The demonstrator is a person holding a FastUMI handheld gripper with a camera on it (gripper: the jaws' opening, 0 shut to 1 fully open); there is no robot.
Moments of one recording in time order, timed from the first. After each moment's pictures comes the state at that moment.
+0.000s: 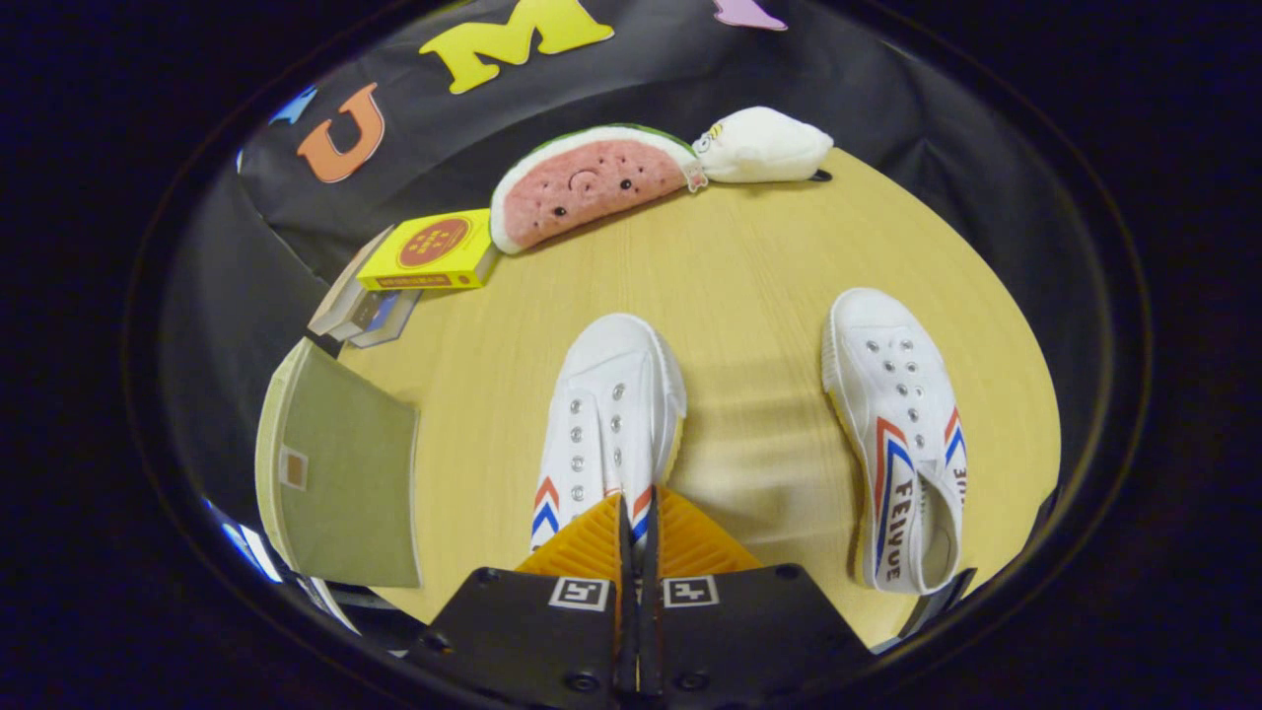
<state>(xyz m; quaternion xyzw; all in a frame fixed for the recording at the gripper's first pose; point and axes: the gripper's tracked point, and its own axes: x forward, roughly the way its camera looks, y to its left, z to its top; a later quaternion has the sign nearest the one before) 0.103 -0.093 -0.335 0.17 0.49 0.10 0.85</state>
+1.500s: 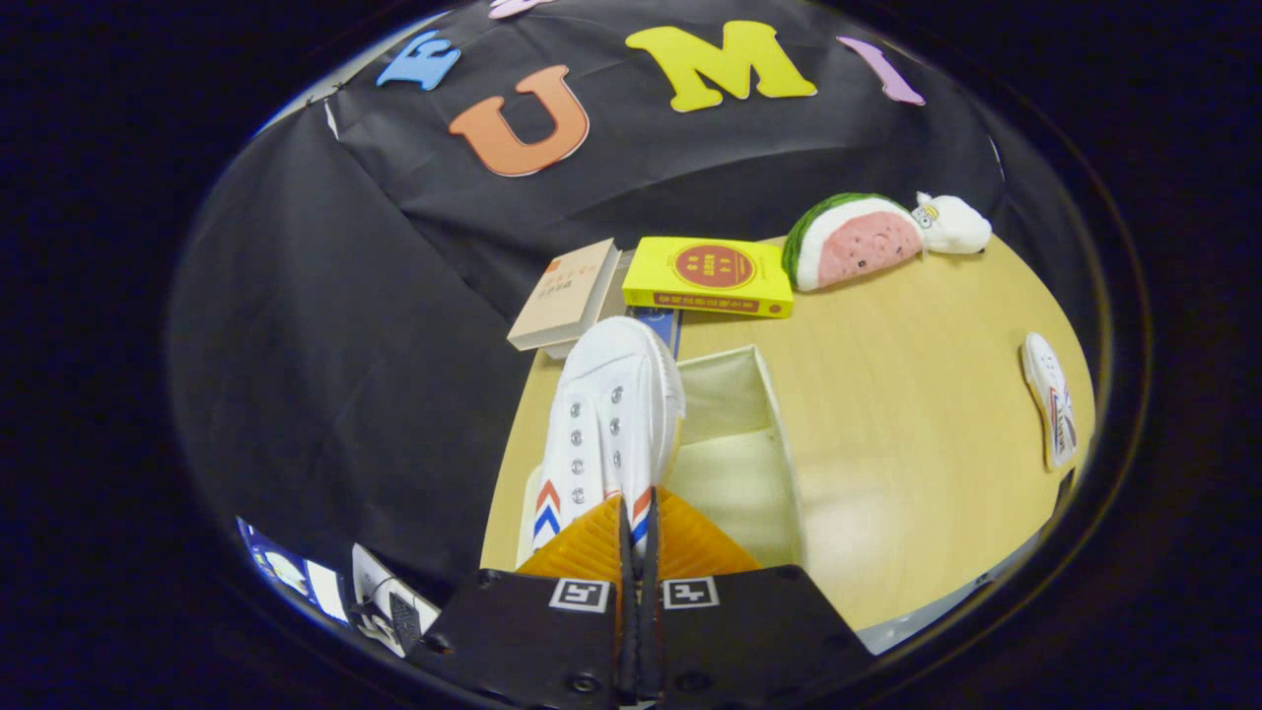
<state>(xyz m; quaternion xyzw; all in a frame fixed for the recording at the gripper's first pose) 0.034 0.267 -0.172 0.18 0.43 0.18 0.86</state>
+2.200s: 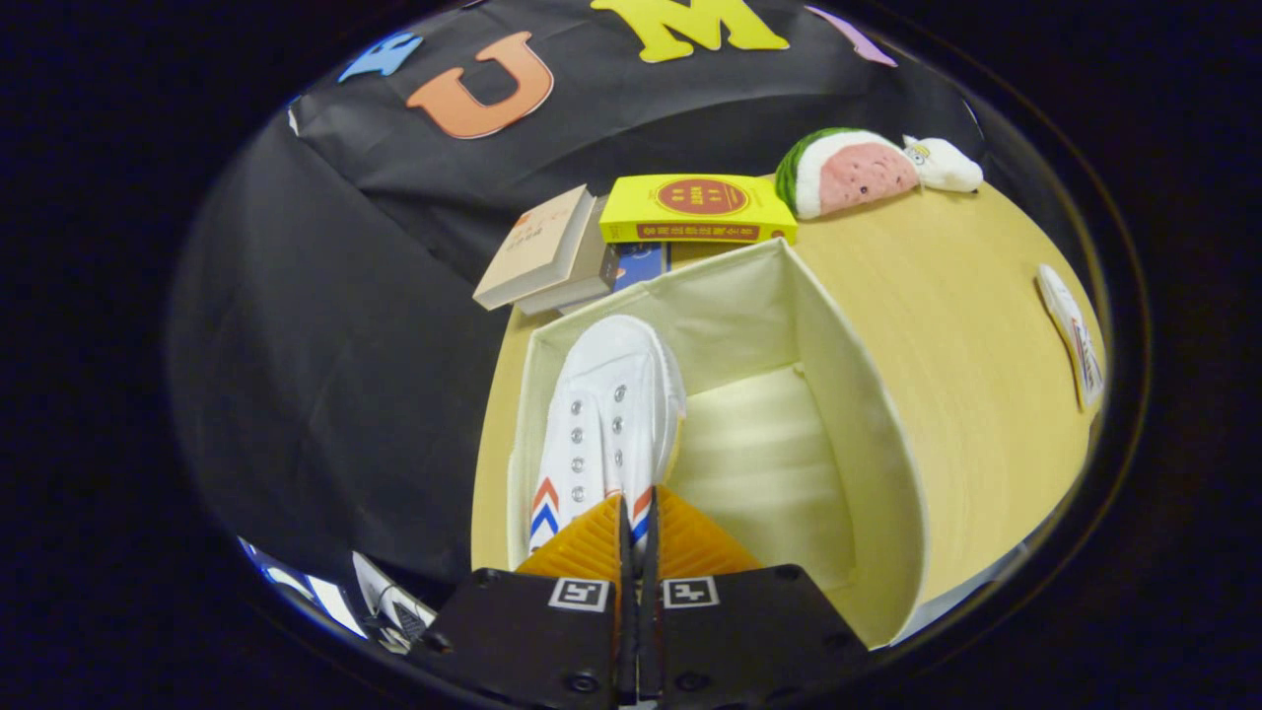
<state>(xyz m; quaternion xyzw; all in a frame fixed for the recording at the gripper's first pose) 0.040 0.303 -0.231 0.21 0.48 0.16 0.84</state>
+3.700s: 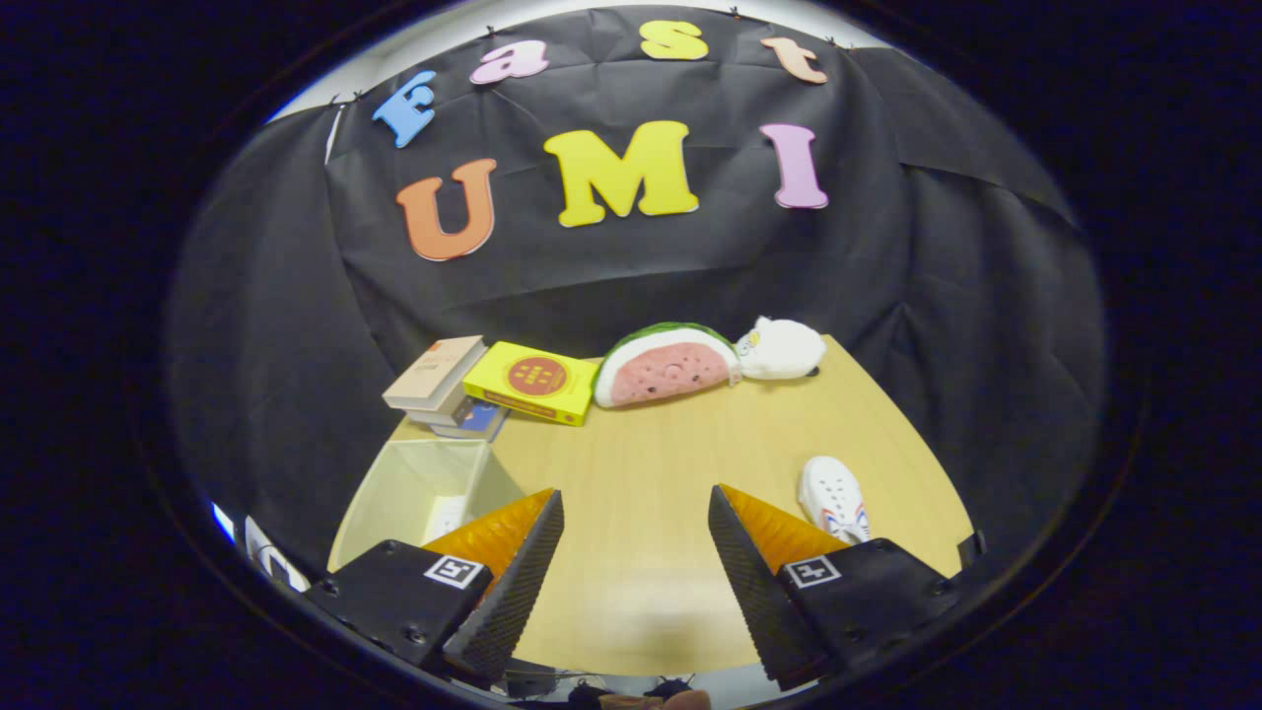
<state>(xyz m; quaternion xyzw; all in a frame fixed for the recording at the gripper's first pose) 0.030 -0.086 -0.146 0.09 0.30 0.04 0.95</state>
